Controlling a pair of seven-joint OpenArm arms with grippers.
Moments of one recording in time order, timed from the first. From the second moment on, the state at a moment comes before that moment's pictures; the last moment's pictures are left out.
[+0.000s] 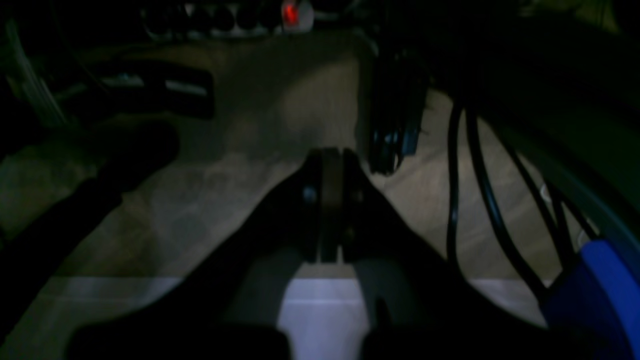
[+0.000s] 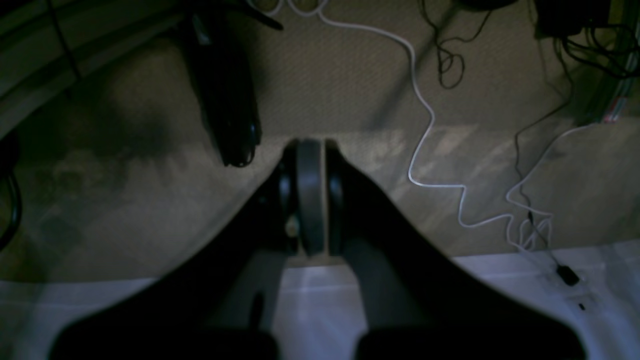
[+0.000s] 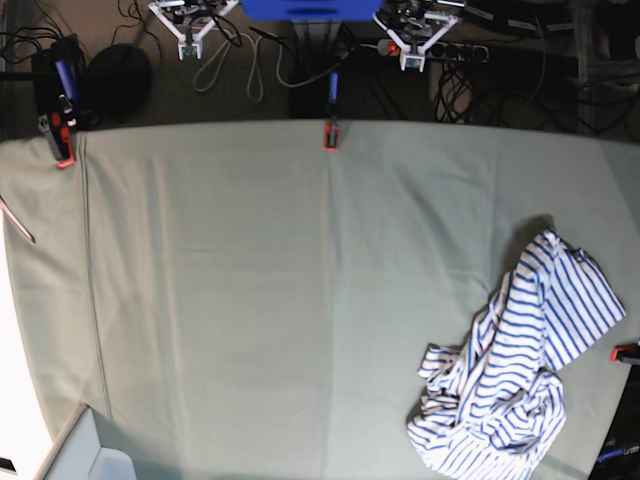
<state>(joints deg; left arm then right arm) 5.4 0.2 3.8 9.8 -2.0 0.5 -0.5 -10.1 2.9 2.4 13.8 -0.2 -1.3 -0.3</state>
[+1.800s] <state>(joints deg) 39.6 -15.7 -13.4 107.6 -38.1 1.1 9.4 -44.3 4.9 5.1 116.8 0.0 0.0 -22.2</state>
